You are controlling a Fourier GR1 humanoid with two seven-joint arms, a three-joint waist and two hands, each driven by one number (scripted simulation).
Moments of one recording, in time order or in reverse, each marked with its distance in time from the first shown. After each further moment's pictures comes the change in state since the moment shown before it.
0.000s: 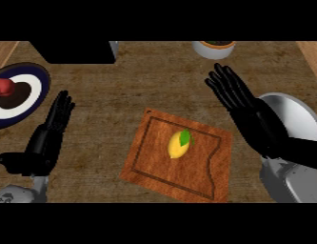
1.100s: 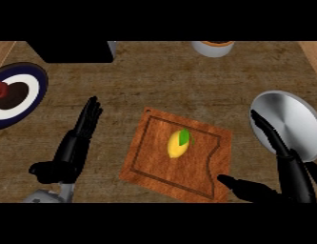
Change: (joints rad) left arm 0.011 -0.130 -0.087 -0.045 -0.078 -0.003 0.024; right arm 0.414 -0.103 0.058 -0.234 0.681 -0.541 0.268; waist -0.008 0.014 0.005
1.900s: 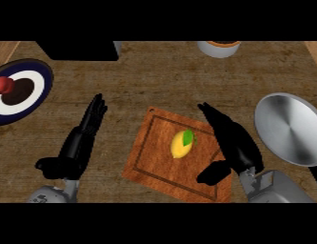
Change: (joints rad) left arm -0.026 -0.032 0.009 0.015 -0.024 -0.026 0.018; right arm -0.415 0.038 0.220 0.215 0.224 0.418 0.604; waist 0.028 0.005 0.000
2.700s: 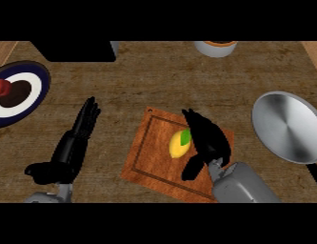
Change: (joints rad) left arm 0.059 -0.042 0.088 -0.019 -0.058 -0.080 -0.006; right arm -0.039 0.243 -0.052 0.233 0.192 0.157 0.053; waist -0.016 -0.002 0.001
